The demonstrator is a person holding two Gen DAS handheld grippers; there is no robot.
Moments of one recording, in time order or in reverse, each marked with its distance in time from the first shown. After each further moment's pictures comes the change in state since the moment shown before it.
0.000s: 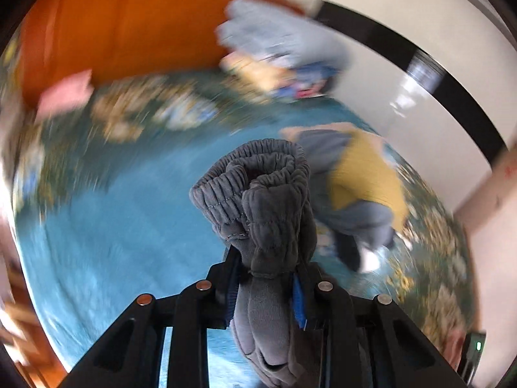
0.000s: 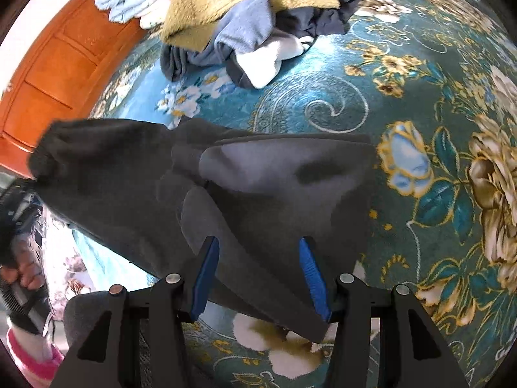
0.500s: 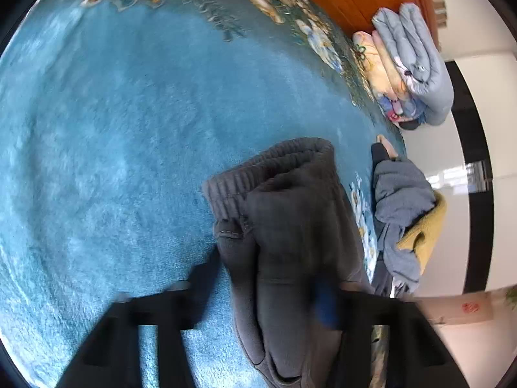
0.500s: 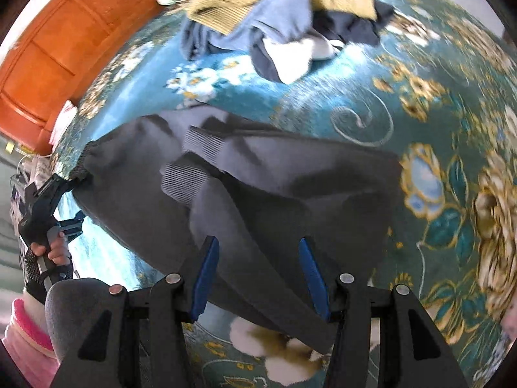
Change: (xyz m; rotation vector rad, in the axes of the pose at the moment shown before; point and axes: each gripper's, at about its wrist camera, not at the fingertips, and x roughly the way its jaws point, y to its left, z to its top) left arm 0.102 0.210 -0.092 -0.713 0.213 -0.065; right arm 0.018 0.033 0.003 -0.126 0.037 -0.070
